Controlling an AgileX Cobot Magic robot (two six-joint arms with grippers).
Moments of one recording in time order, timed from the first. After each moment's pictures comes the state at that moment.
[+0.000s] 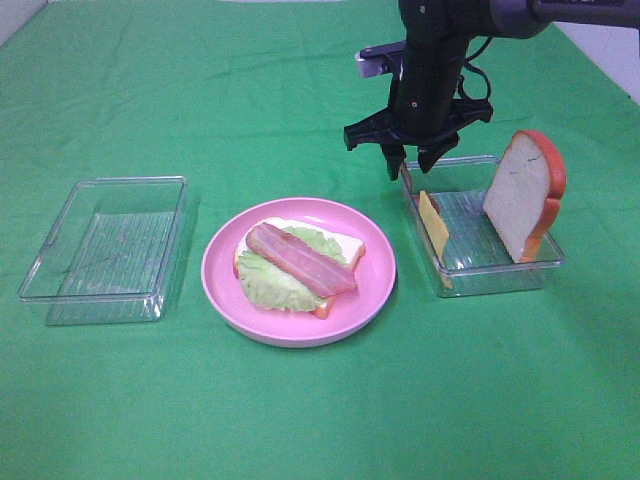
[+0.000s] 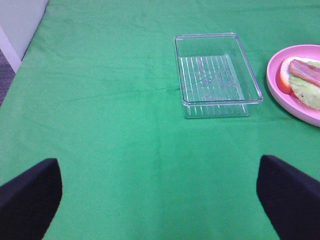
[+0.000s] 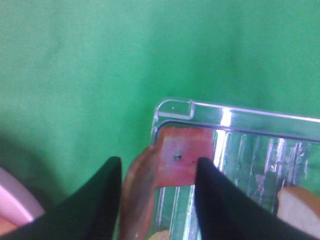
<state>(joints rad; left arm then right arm) -0.01 -0.01 -0.52 0.01 1.09 -0.03 0.39 2.32 -1.92 -0.21 0.96 0.25</state>
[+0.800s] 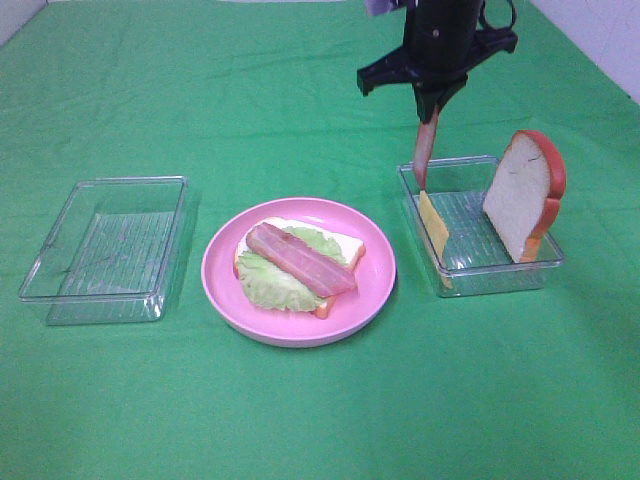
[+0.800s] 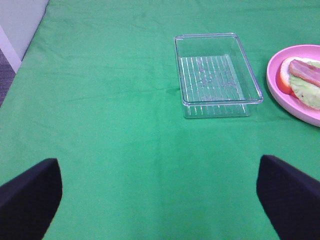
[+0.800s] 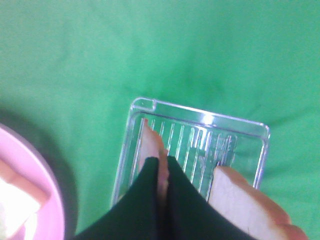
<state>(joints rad) -0.01 -0.01 -0.52 0.01 1.09 -0.03 0.39 2.27 -2.13 -0.23 1.20 0.11</state>
